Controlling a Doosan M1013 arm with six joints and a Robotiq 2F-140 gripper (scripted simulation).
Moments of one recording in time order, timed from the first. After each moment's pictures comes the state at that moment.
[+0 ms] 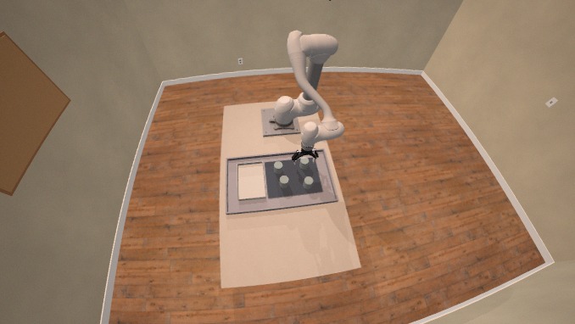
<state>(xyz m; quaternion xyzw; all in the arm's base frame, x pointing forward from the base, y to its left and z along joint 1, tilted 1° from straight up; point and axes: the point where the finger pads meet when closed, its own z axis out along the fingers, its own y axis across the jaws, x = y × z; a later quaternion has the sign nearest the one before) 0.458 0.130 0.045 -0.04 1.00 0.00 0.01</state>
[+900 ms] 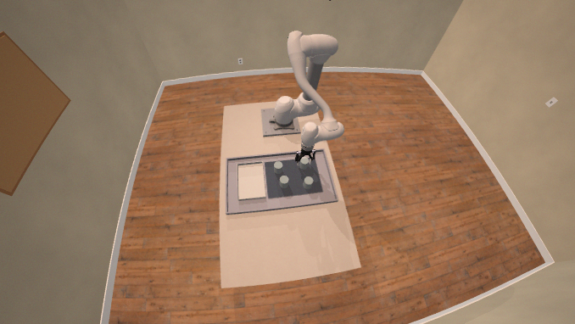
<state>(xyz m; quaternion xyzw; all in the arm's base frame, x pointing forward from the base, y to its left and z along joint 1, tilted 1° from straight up) 0.458 0.130 0.043 -0.04 1.00 0.00 0.01</state>
